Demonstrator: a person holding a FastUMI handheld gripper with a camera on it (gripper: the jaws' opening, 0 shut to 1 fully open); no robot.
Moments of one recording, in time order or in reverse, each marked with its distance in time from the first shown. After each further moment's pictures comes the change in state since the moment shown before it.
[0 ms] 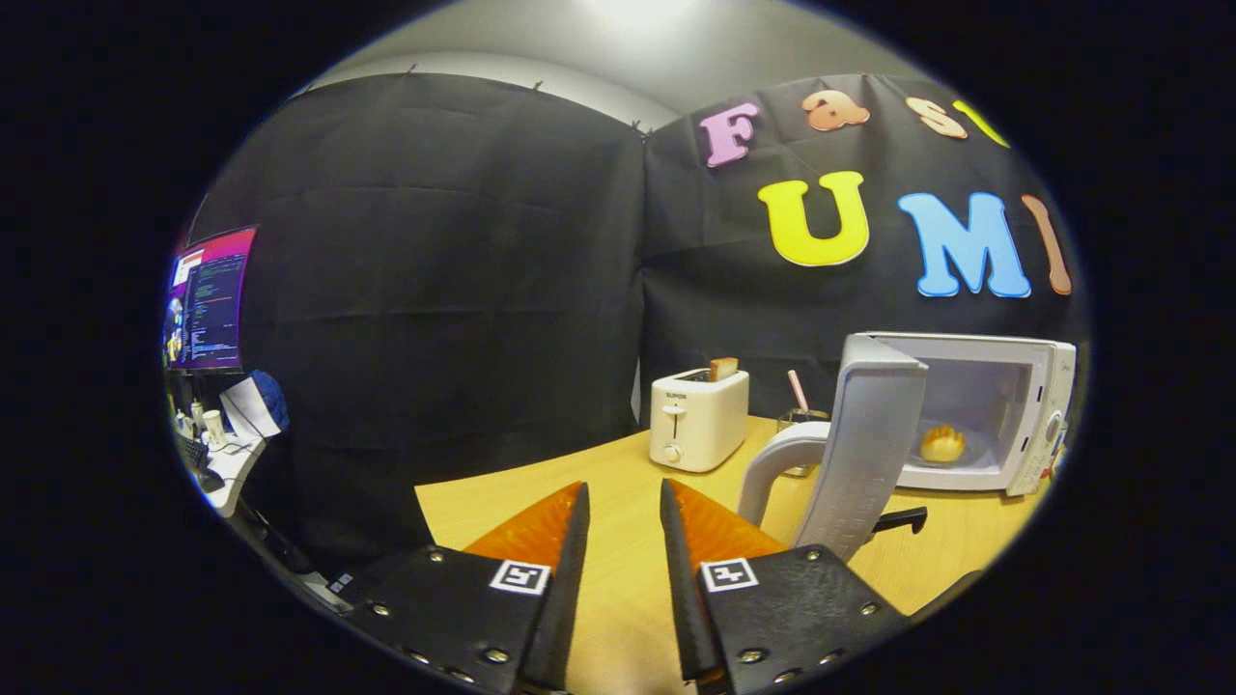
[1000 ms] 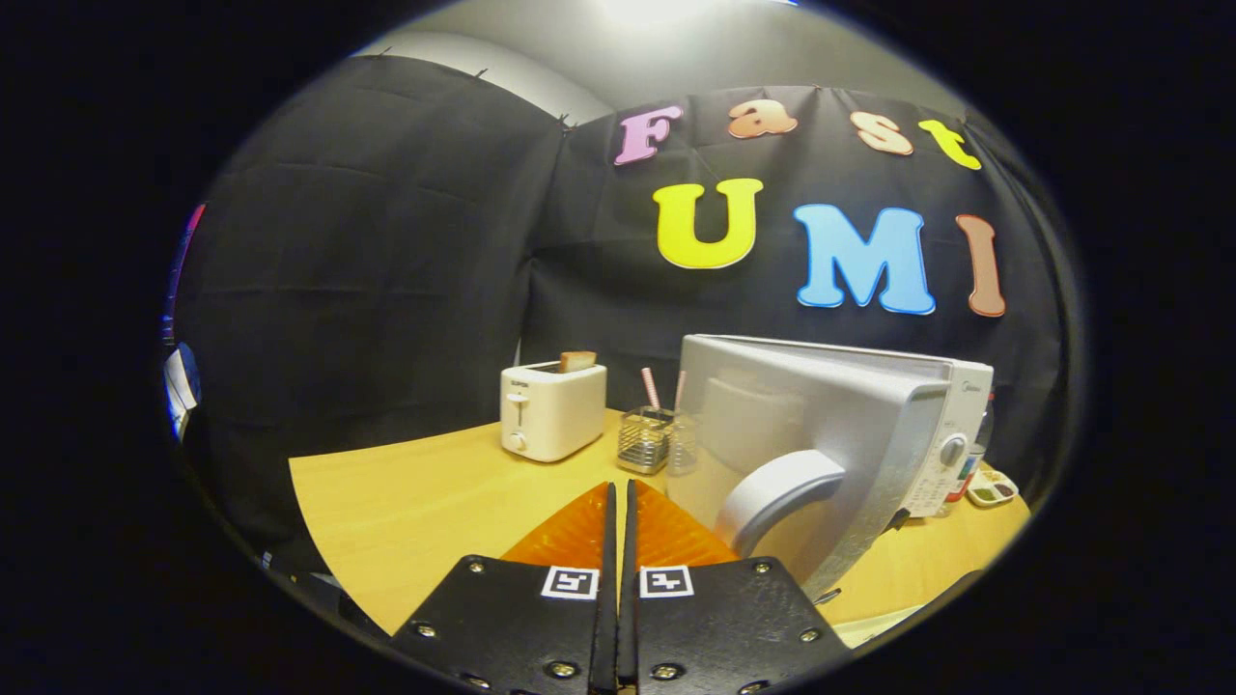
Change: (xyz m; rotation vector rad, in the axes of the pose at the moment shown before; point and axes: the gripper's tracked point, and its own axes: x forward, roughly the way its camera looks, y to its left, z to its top) arm -0.039 -0.152 0.002 -0.092 -0.001 -0.319
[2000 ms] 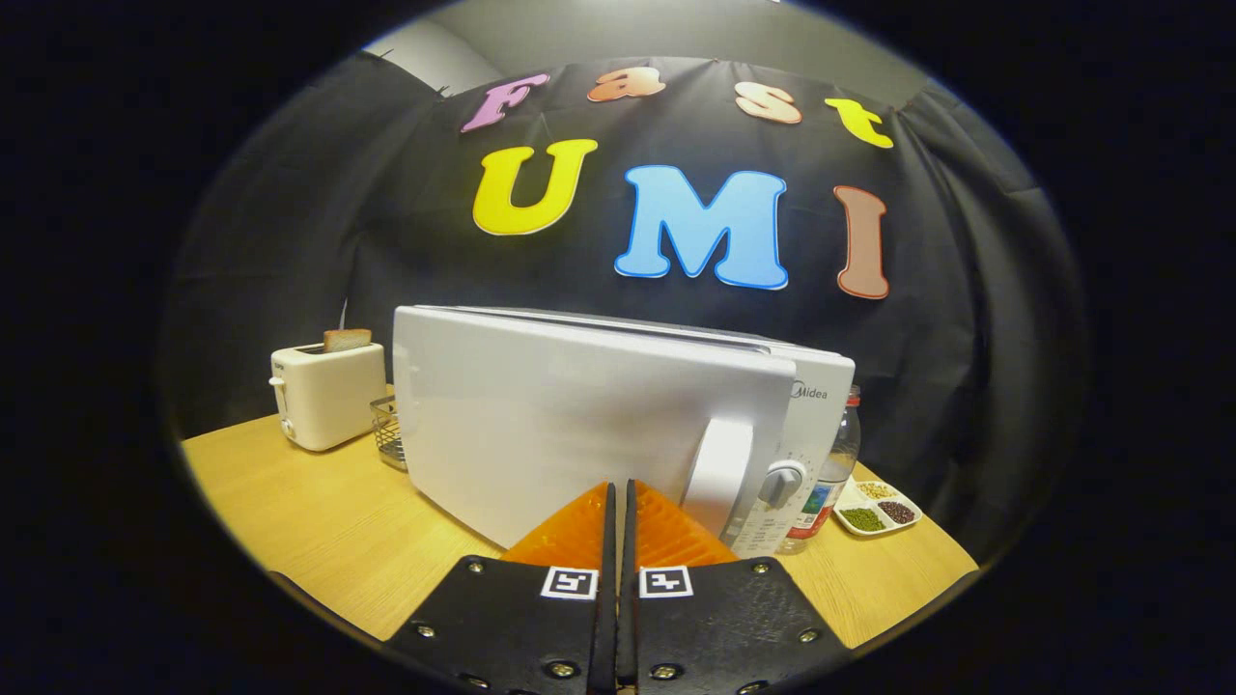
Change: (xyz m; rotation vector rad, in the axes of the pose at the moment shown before) arm 0.064 -0.237 -0.026 0.039 0.090 -0.374
